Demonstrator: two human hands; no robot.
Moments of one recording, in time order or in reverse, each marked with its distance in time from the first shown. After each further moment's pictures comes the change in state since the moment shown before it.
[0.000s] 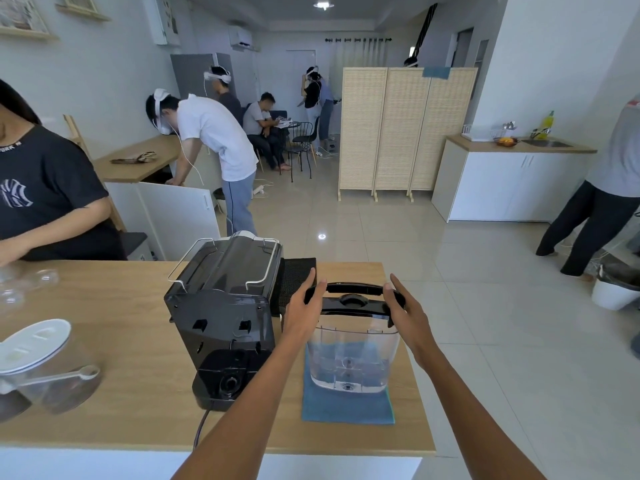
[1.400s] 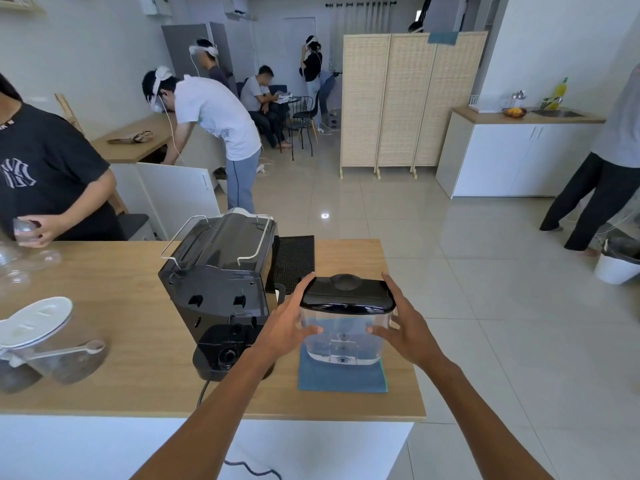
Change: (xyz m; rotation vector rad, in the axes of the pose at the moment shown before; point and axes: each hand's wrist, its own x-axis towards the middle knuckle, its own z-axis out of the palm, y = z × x) left_hand -0.034 -0.054 -0.025 0.586 -0.226 0.330; right_hand -0.026 0.067 -0.020 -0.233 -0.254 -0.293
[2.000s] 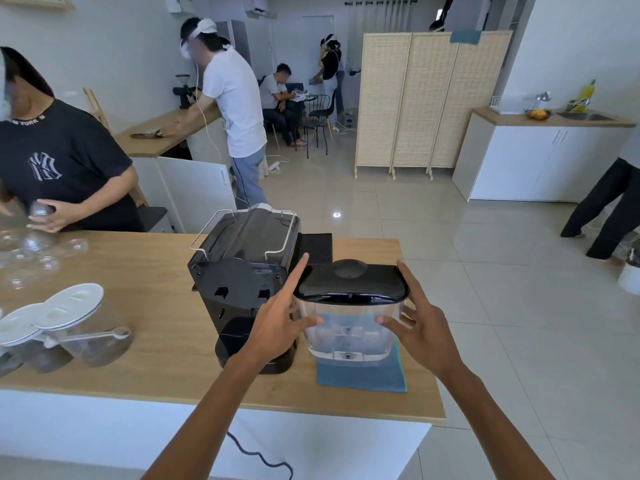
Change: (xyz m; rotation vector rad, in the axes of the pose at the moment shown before) left_hand -0.043 -0.002 -0.056 -0.152 0.142 0.106; right_hand -0.013 -0.058 0.015 0.096 0.083 -0.112
